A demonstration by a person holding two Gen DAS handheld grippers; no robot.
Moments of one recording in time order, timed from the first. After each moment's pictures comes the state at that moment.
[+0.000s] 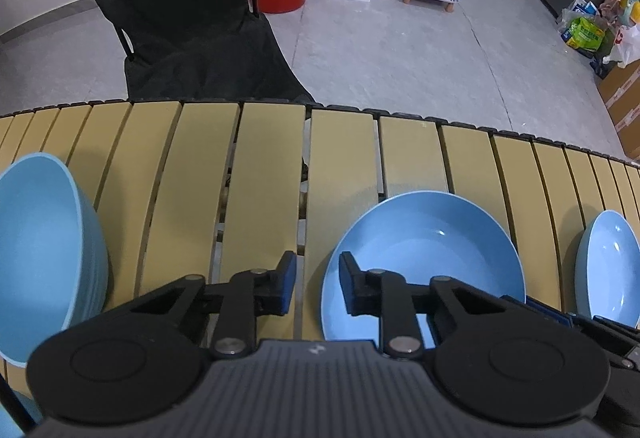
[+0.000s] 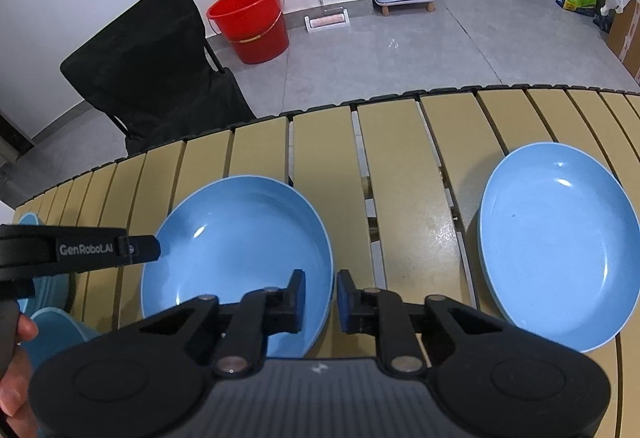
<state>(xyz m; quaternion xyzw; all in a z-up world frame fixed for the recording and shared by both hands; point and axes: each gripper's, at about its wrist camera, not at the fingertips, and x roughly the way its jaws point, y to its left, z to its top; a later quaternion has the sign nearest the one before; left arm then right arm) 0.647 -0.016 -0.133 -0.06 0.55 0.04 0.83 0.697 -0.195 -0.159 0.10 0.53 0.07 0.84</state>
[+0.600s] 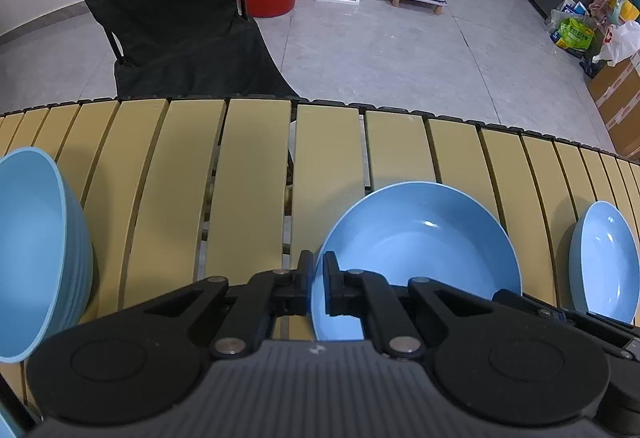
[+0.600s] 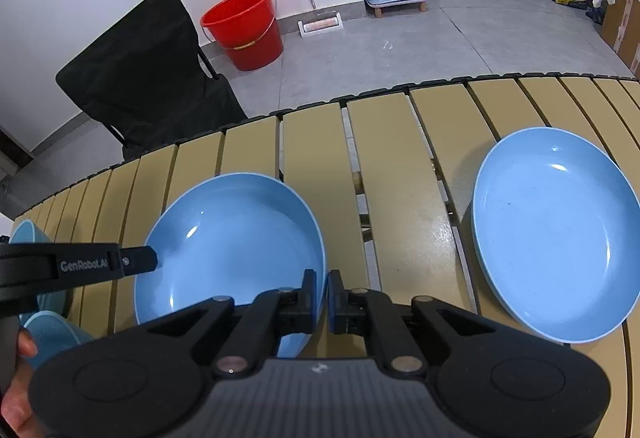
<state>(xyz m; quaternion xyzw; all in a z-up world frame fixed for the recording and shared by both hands) 0.644 -0.022 -0.137 -0.06 0.54 0.03 0.84 0.694 -0.201 -0.166 0.12 0.52 0.06 0.84</state>
